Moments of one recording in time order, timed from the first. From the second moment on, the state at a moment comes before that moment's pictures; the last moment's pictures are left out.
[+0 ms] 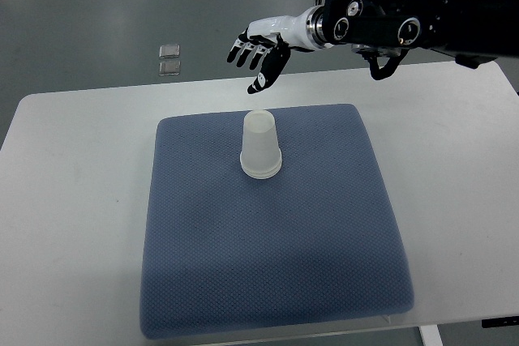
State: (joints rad) left arm -0.02 0.00 0.04 -0.34 0.05 -0.01 0.10; right arm 1.75 -0.14 -0.66 0.89 -0.03 0.13 0.10
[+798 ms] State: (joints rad) left arm -0.01 0.00 0.04 -0.34 0.05 -0.01 0.10; right arm 0.99 -0.24 0.53 0.53 0.09 0.19 0.19
